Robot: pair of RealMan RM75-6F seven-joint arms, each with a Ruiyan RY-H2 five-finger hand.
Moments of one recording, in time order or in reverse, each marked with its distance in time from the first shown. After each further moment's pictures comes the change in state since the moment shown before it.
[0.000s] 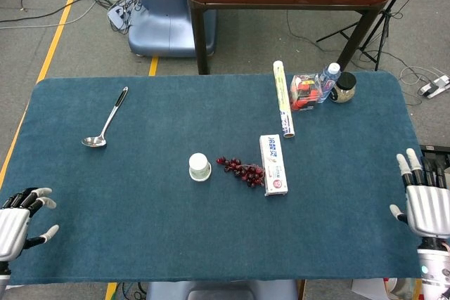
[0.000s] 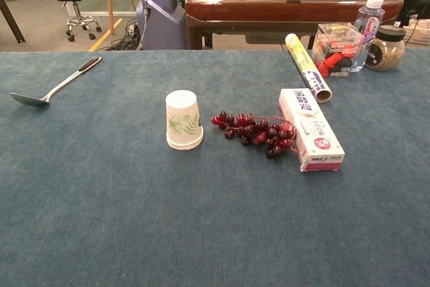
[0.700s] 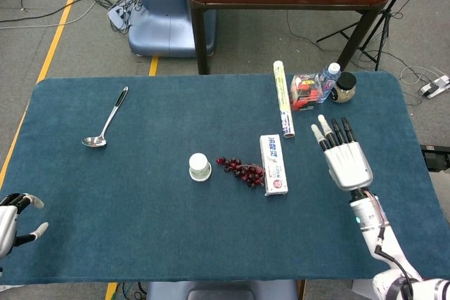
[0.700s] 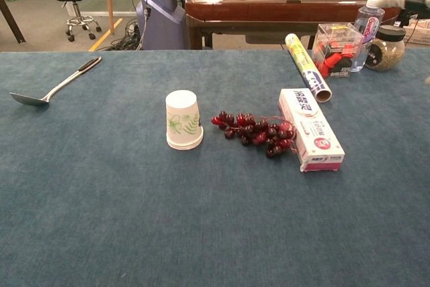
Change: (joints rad) left arm 0.006 0.039 -0.025 -0.059 -0.107 -0.035 0.031; right arm 0.334 -0.116 0.112 0.033 0.023 -0.293 -0.327
